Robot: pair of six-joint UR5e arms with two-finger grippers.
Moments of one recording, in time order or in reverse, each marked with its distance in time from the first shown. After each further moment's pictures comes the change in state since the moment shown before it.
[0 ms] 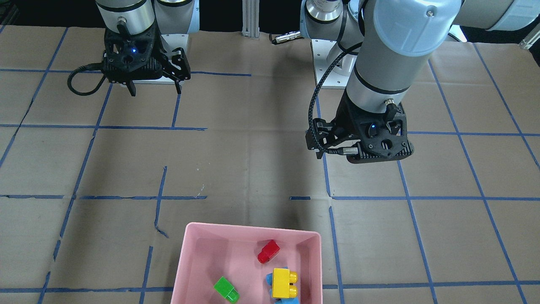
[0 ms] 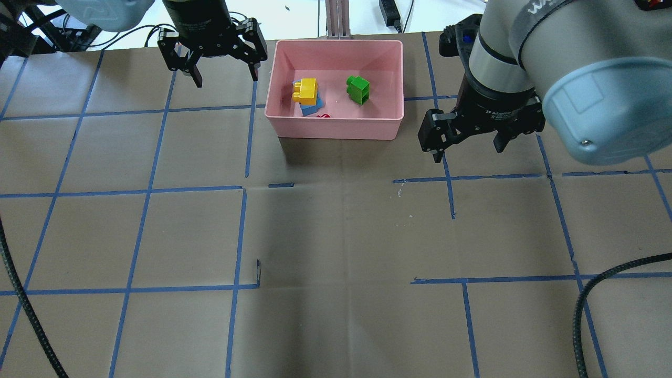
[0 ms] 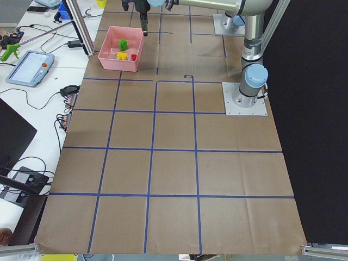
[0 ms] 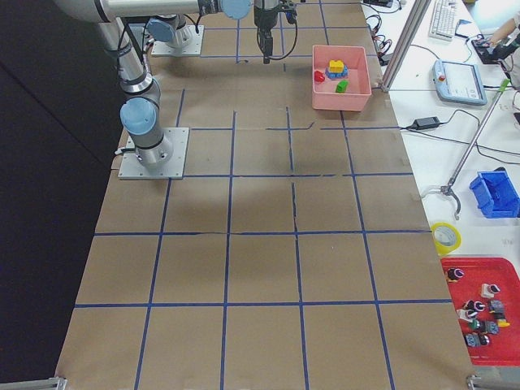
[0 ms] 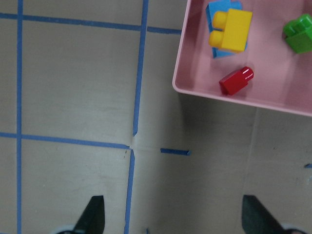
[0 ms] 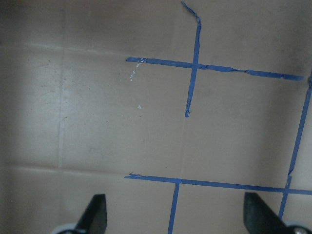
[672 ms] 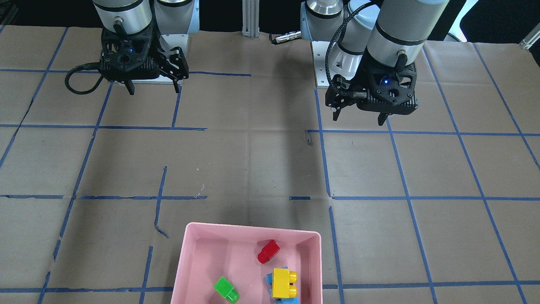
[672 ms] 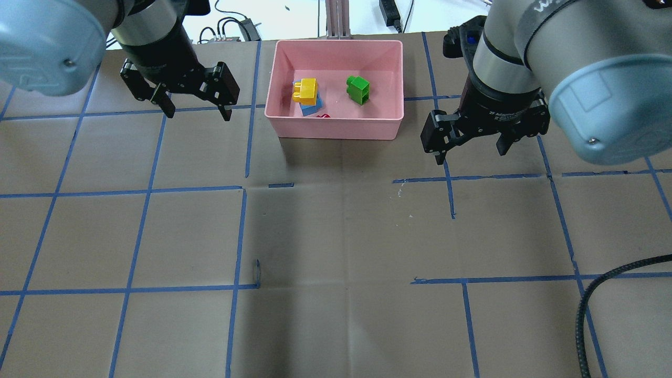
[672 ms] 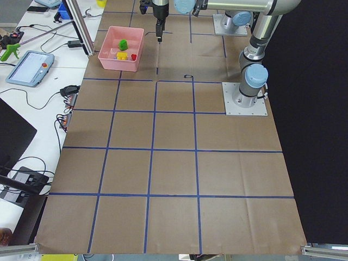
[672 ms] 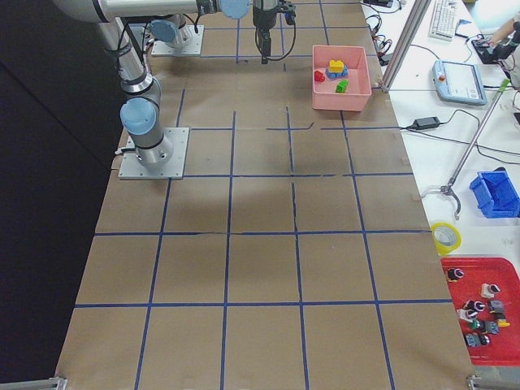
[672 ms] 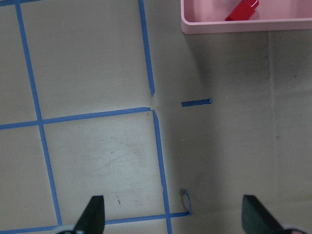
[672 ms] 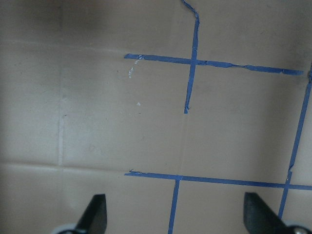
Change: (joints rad) left arm 0.075 0.243 -0.306 0.122 -0.020 0.275; right arm -0.009 -0.003 -0.001 0.007 0.003 0.002
